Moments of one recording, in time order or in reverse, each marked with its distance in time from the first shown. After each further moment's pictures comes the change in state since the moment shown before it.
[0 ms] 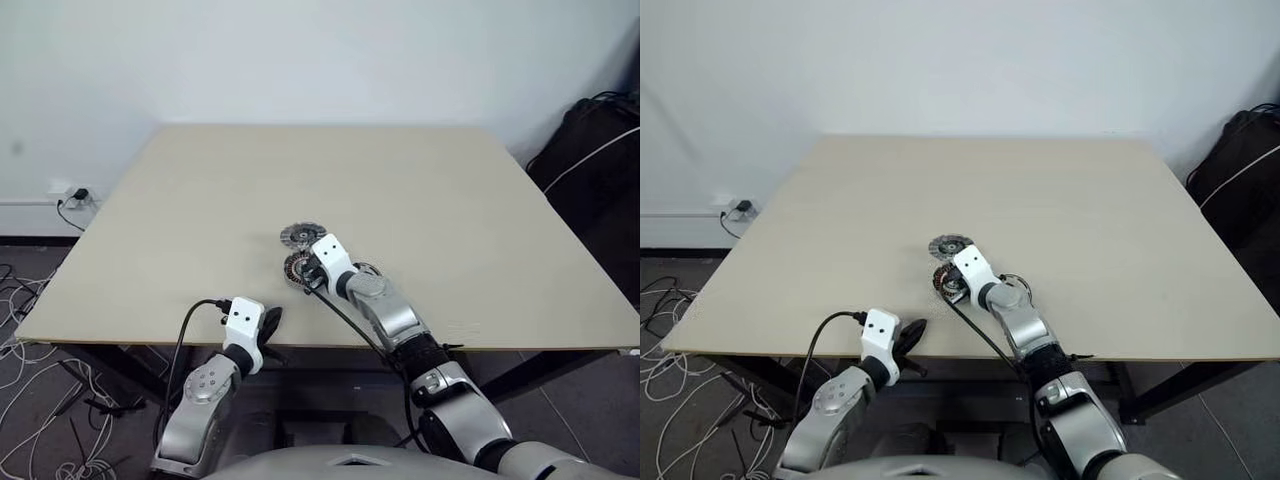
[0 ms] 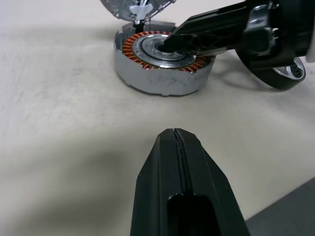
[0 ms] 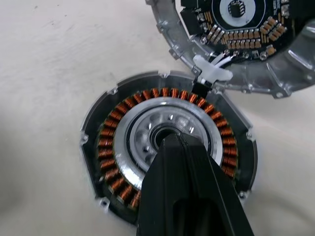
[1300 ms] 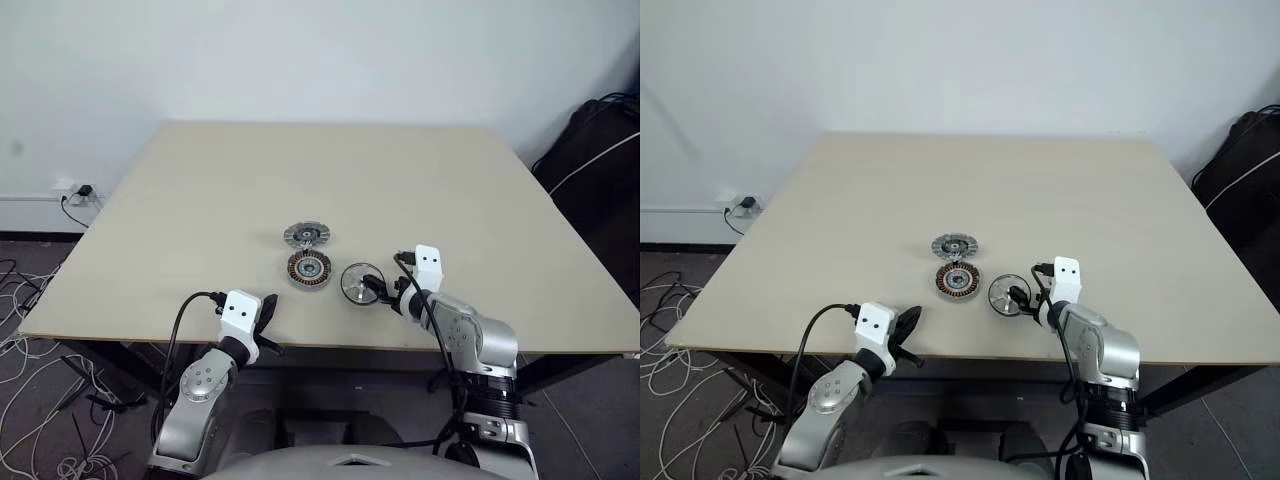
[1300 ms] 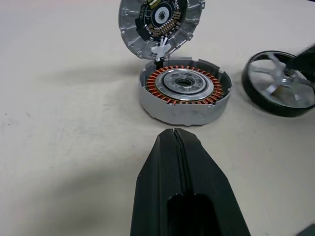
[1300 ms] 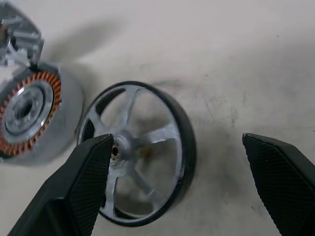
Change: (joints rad) left arm -0.012 0.016 0.009 -0.004 0.037 -0.109 0.013; right arm 0.215 -0.018 -0.529 -0.477 0.358 0.587 -0.176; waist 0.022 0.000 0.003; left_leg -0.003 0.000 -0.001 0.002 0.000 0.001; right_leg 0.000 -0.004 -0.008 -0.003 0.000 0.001
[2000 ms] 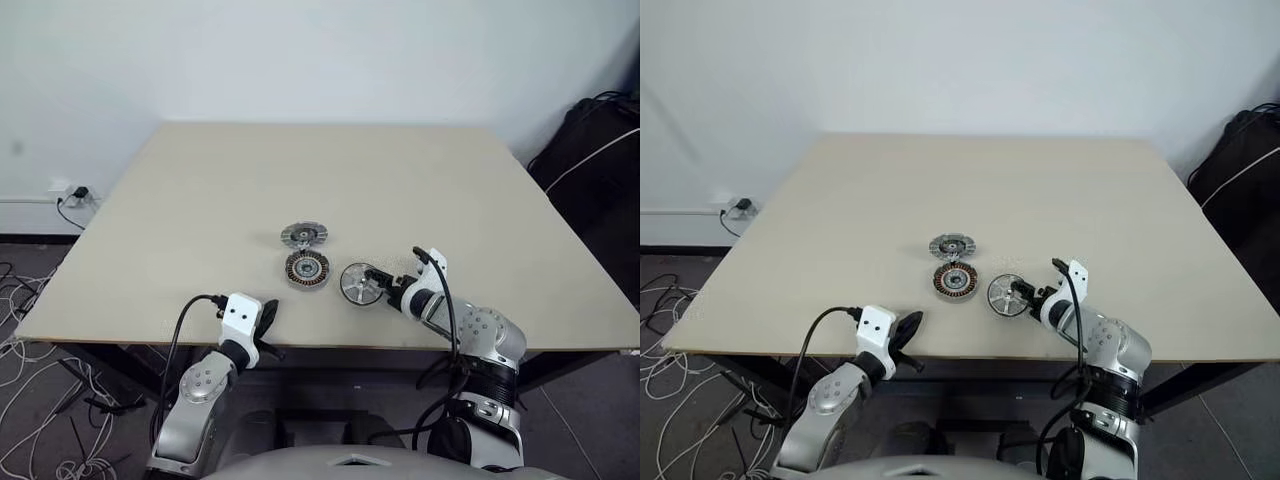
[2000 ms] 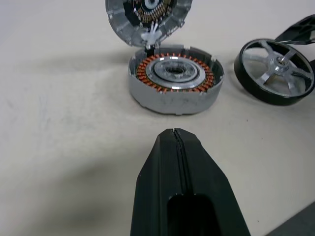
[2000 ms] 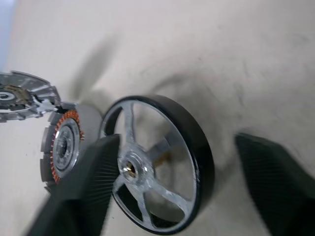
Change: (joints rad) left arm 0.007 0.003 -0.002 0.001 -0.006 0.041 -0.013; right arm -0.074 0.071 -0.257 0.113 0.232 0.158 -0.093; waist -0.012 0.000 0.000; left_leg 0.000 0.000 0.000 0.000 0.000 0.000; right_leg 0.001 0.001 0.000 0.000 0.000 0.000
